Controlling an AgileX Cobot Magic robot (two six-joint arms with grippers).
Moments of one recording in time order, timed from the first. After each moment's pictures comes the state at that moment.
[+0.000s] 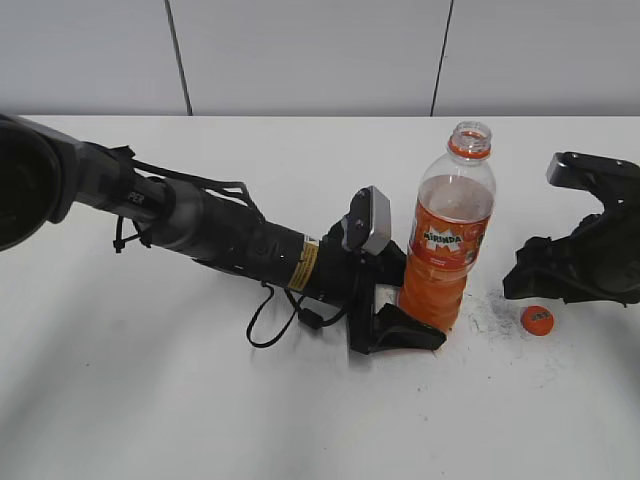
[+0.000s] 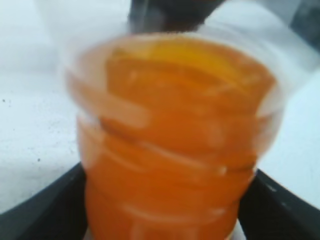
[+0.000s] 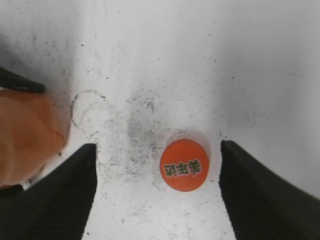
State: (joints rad) left arm -0.62 2.49 -1.47 1.42 -1.01 -0.69; right arm 0.05 1.73 -0.72 0.73 0.33 -0.62
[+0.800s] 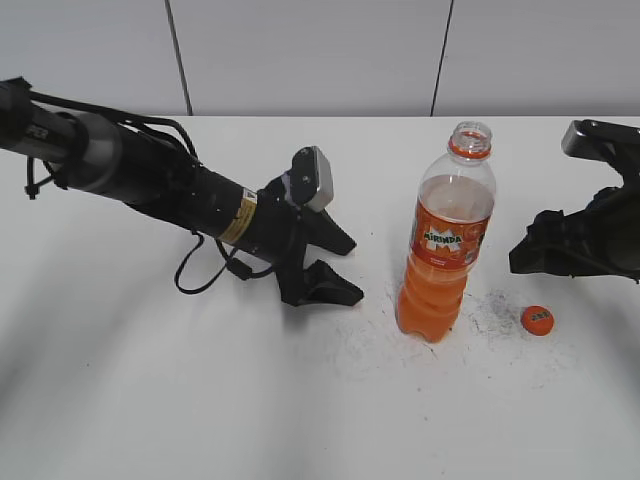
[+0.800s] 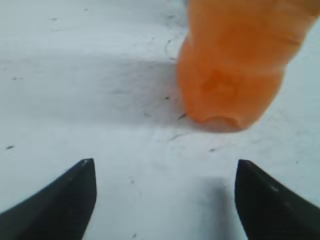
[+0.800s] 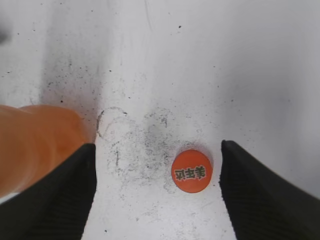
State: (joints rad) left arm -0.48 2.33 -1.40 1.73 -0.85 -0.93; right arm 0.05 1.62 -0.72 0.73 0.35 -0.63
